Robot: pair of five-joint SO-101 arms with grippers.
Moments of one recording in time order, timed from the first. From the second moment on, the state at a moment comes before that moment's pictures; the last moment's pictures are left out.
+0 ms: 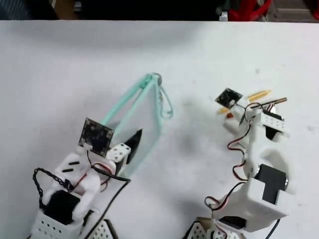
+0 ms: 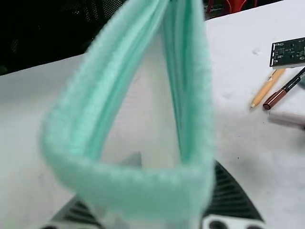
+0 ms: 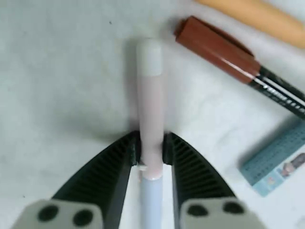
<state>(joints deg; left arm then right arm) 18.0 -92.4 75.6 52.9 3.4 20.9 7.7 33.1 44.1 70.1</state>
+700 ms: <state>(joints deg) 18.0 -92.4 75.6 52.9 3.4 21.4 9.5 33.1 43.6 72.9</state>
